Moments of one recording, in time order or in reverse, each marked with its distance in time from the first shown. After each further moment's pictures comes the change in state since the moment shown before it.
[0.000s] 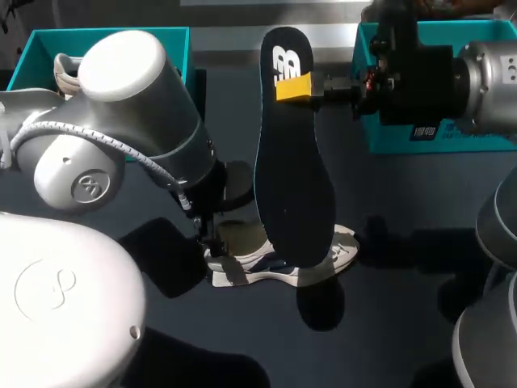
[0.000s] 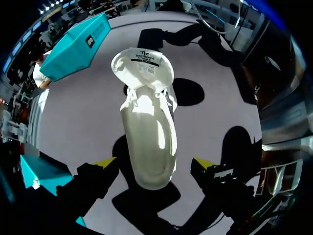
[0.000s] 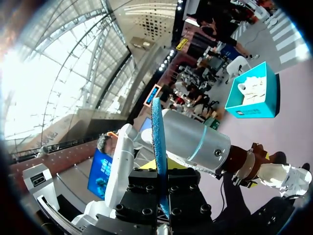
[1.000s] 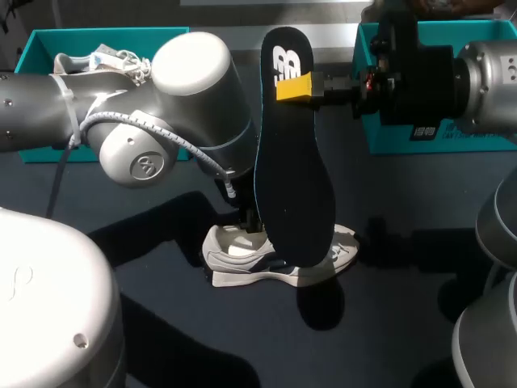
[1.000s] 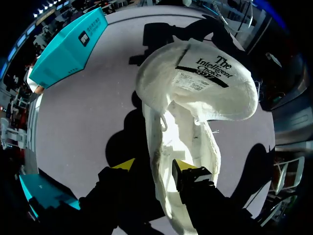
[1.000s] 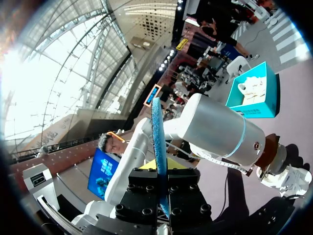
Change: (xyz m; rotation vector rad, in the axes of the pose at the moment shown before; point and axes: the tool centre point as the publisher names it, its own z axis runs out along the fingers) left arm -0.045 -0.044 0.059 -0.029 0.005 0.035; right arm 0.000 0.000 0.000 0.000 0.000 0.000
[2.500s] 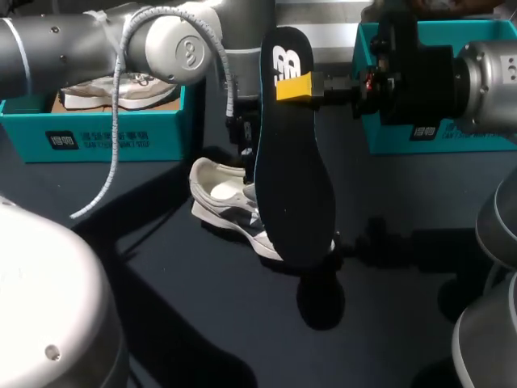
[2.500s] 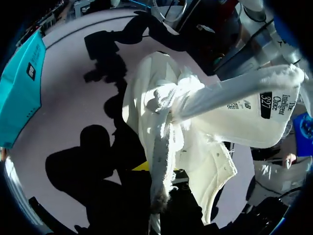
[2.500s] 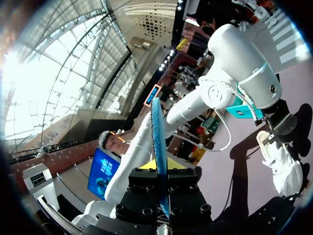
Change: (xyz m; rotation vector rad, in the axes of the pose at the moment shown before) left arm -0.044 -0.006 -0.037 -0.033 0.473 0.502; right arm 0.000 0.000 0.000 0.000 0.000 0.000
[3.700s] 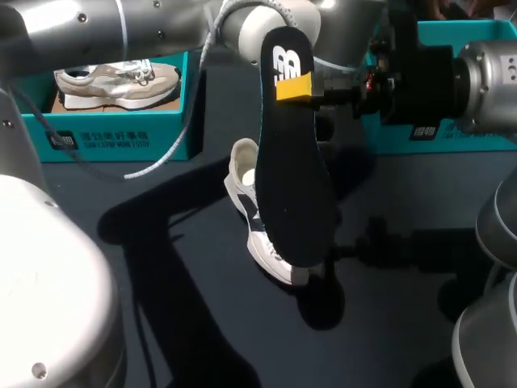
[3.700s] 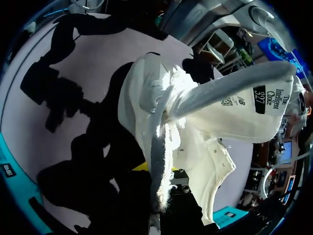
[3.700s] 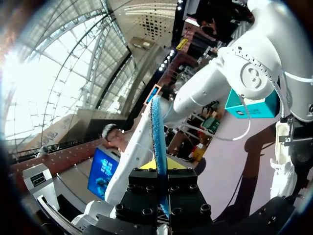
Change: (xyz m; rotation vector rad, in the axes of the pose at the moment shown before) left arm -0.029 -0.033 0.021 -0.282 0.192 0.566; right arm 0.000 0.000 0.000 0.000 0.000 0.000
